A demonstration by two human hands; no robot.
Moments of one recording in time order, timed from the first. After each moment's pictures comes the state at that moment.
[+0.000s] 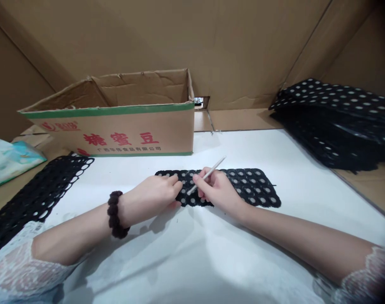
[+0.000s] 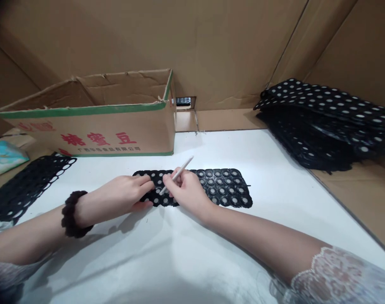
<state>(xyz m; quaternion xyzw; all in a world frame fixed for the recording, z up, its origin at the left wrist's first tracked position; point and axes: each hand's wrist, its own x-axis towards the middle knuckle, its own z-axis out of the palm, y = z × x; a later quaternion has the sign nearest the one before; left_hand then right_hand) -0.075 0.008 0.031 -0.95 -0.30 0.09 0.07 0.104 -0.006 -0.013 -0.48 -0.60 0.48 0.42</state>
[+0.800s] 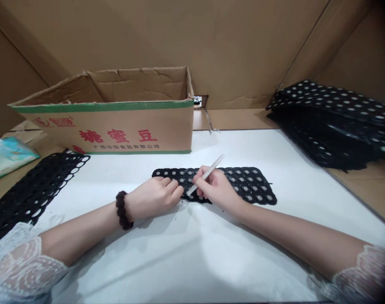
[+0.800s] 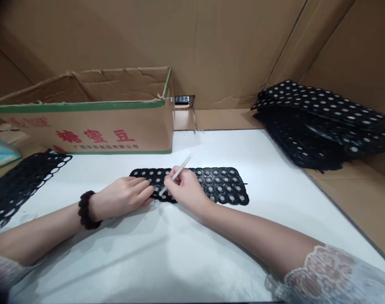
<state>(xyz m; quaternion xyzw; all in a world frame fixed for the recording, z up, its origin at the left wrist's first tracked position) -0.084 0.015 -0.003 -0.95 -0.17 -0.05 0.24 0.103 -0.005 -0.011 -0.51 -0.61 0.46 0.39</state>
